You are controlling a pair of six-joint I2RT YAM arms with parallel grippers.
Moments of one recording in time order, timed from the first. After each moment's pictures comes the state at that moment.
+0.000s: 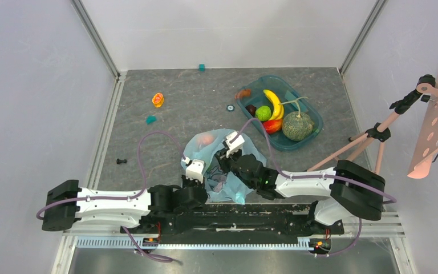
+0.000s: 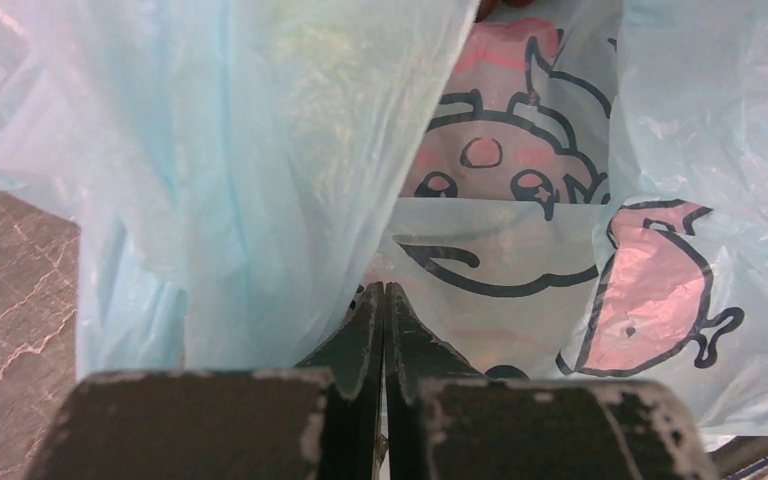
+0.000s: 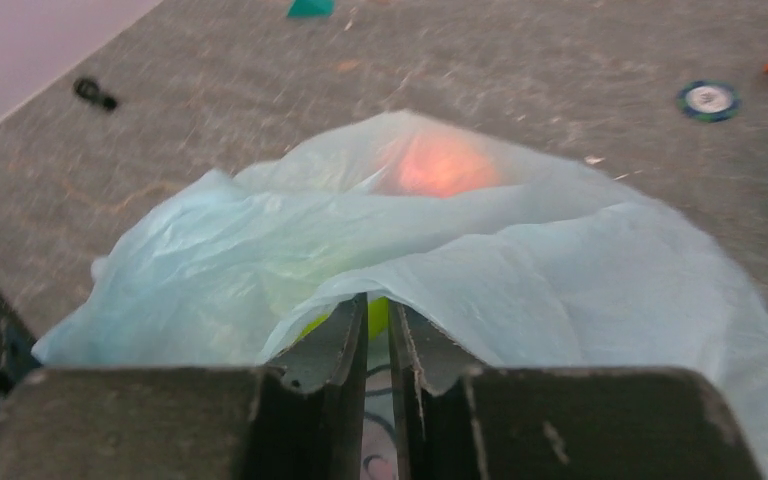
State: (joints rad) left arm -1.38 0.94 0.39 -0.29 -0.73 -0.82; right arm 1.15 1.44 0.59 0.68 0.49 0.21
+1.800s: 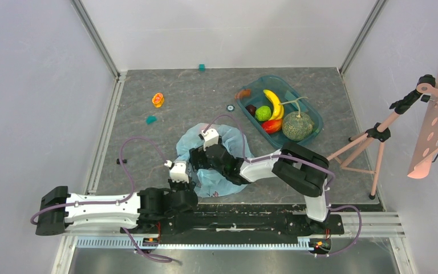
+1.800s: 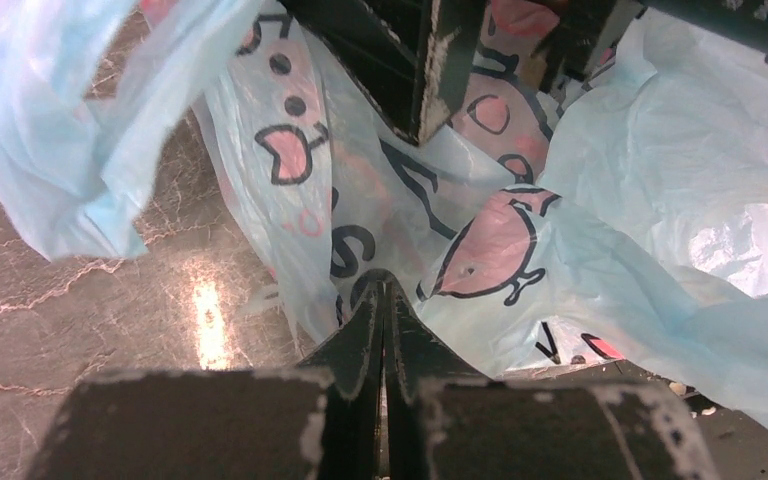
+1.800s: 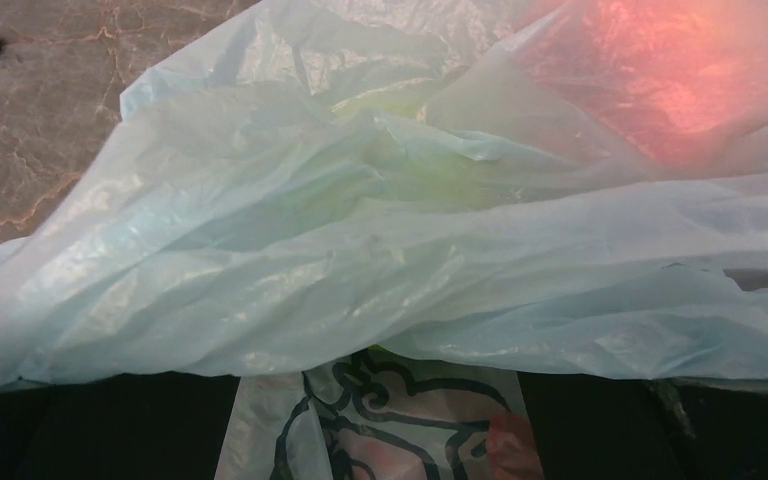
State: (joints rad) left arm -1.38 0.77 0.30 -0.48 -0.82 -1.07; right arm 1.08 1.94 0.94 0.57 0.34 0.38
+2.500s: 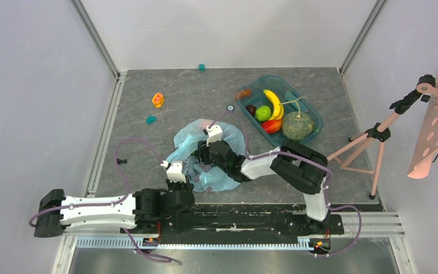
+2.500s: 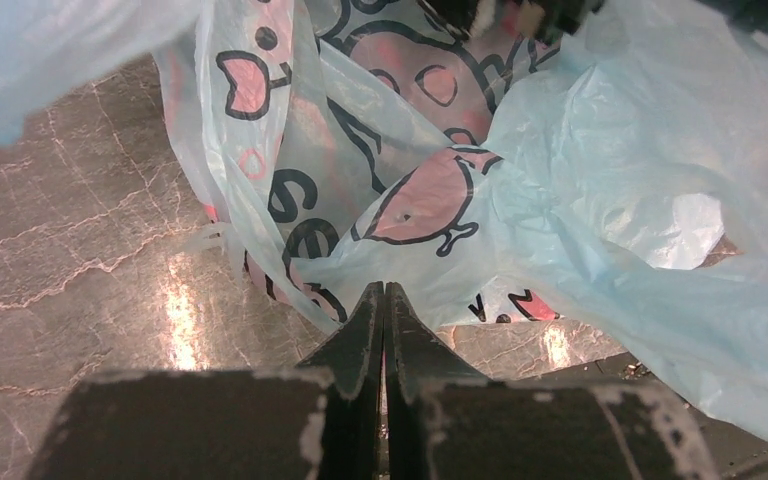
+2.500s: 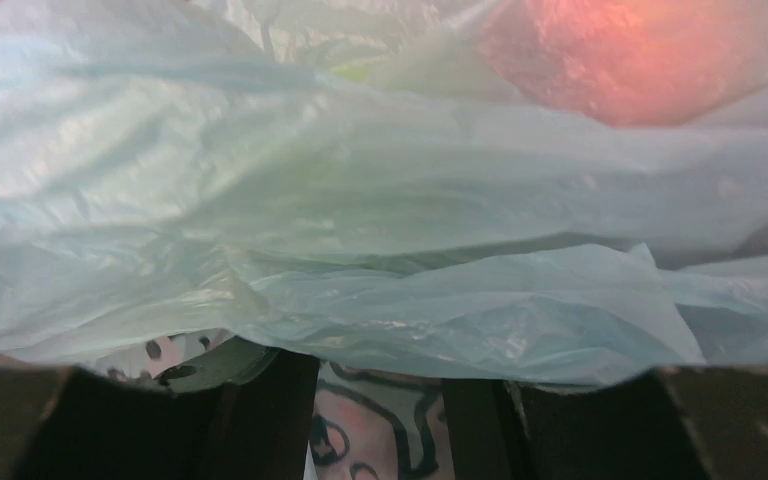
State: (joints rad) left arm -1.38 0.69 0.28 -0.49 -0.82 -1.09; right arm 1.04 1.98 0.96 0.66 0.32 0.42
